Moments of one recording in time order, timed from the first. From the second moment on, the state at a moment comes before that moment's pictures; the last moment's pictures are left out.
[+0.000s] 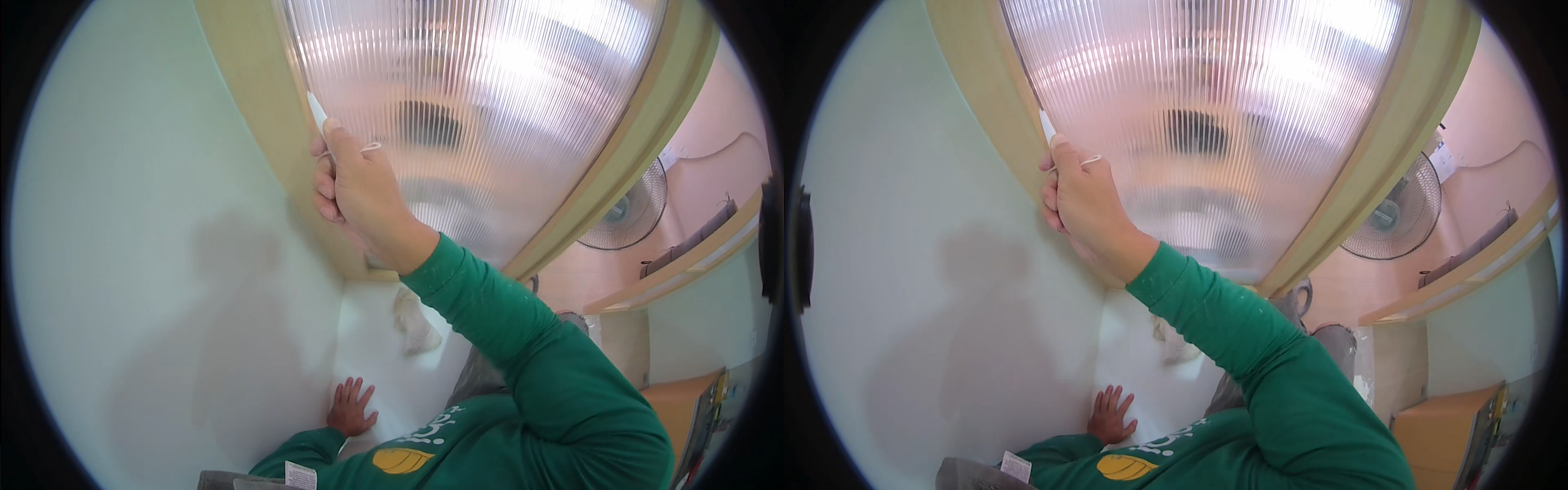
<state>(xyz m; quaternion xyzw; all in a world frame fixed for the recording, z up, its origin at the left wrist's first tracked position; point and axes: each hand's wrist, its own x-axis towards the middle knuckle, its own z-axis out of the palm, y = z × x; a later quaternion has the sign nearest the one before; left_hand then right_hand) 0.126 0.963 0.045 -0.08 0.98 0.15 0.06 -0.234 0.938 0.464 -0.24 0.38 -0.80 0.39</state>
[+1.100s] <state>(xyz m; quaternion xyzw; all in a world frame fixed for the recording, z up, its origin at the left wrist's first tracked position) 0.130 0.963 0.049 -0.08 0.99 0.15 0.04 -0.238 0.915 0.435 -0.33 0.51 -0.77 0.17</state>
